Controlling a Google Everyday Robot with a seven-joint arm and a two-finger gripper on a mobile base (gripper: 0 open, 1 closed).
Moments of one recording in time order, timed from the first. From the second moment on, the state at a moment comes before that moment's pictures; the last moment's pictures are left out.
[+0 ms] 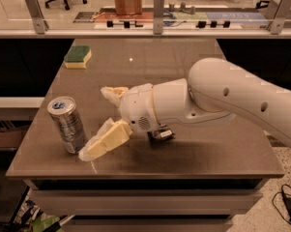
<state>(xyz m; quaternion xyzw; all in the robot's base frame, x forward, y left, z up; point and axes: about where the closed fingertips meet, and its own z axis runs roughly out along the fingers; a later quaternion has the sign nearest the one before) 0.439 0.112 0.886 -0.55 0.61 0.40 0.42</state>
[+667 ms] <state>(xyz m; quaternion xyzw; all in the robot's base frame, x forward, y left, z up) 0.435 0.141 0.879 -0.52 0.57 0.45 0.45</state>
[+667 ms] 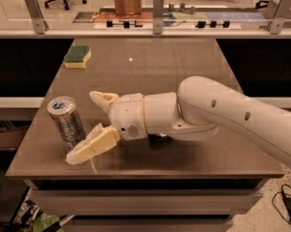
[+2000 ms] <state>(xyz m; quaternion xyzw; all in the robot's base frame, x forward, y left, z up) 0.429 0.159 0.880 -0.52 0.55 0.47 0.46</state>
